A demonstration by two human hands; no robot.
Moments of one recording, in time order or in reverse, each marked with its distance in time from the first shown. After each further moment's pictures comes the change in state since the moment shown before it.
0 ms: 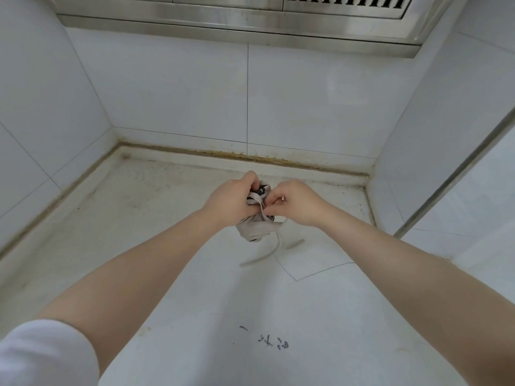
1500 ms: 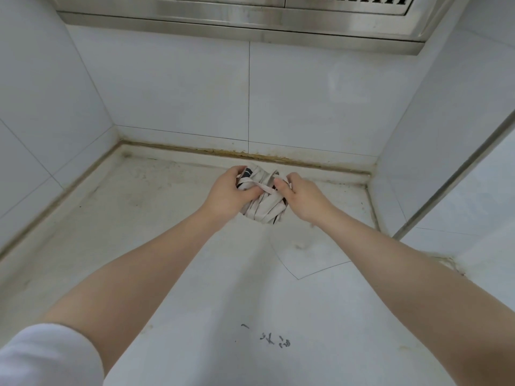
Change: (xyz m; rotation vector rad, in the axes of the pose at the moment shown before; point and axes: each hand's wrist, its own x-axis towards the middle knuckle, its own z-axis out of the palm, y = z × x) left_hand -0.004 0.002 0.002 -0.730 0.211 -0.236; right_hand 0.005 0.014 0.007 0.068 0.170 0.236
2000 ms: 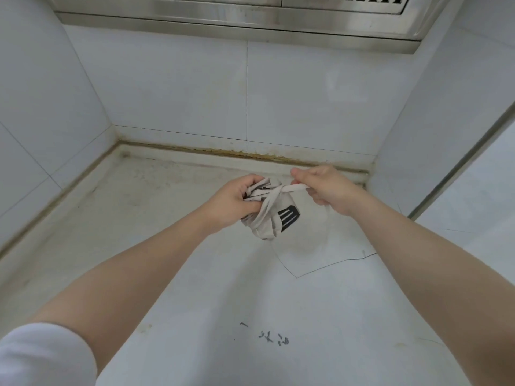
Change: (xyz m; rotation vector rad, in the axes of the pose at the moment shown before) left_hand -0.015 0.006 -0.004 -0.033 -0.380 0.050; right_hand -0.003 0.016 -0.043 0.615 -0.133 0.124
